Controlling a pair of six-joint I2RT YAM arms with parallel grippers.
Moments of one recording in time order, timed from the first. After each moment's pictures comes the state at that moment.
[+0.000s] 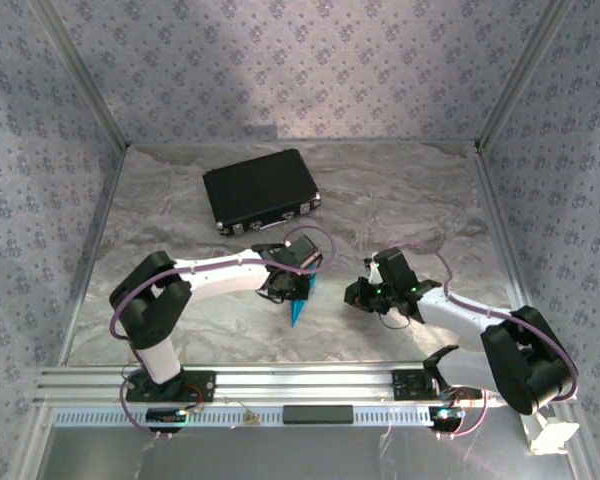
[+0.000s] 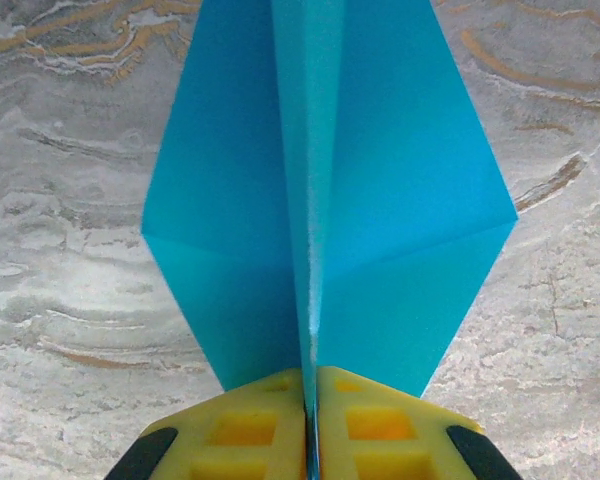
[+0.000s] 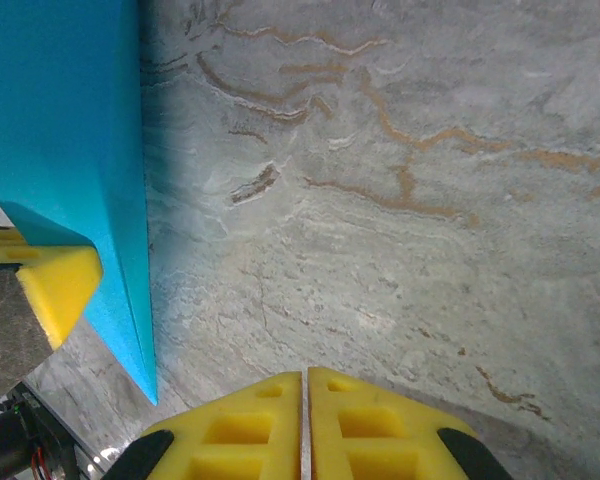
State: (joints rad) left arm -0.96 1.73 1.08 -0.61 -0.05 -0.76; right arm 0.51 1.23 0.40 -0.10 -0.43 0.79
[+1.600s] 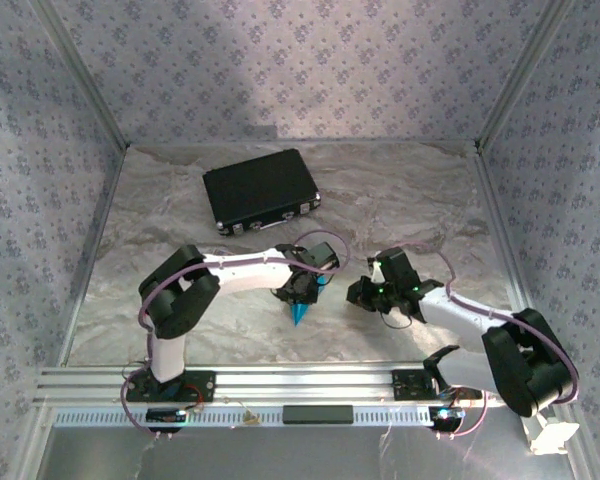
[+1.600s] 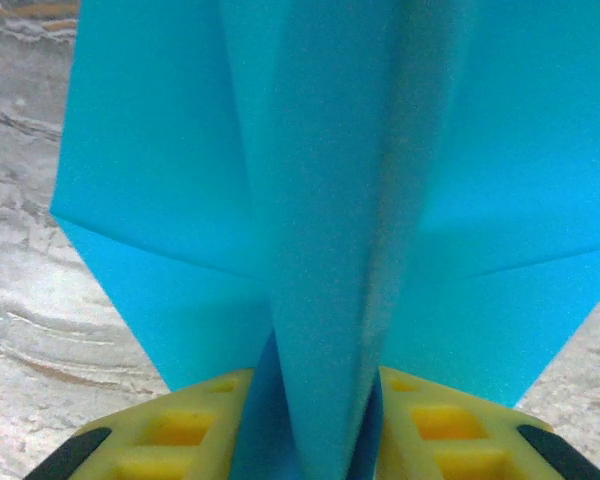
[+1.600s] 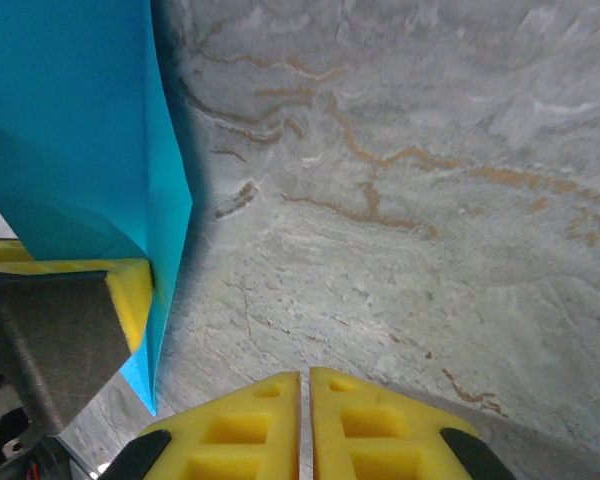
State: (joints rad) left arm -1.02 1.90 1.24 -0.75 -0.15 -0.87; right arm 0.48 1.20 0.40 -0.12 -0.41 0.79
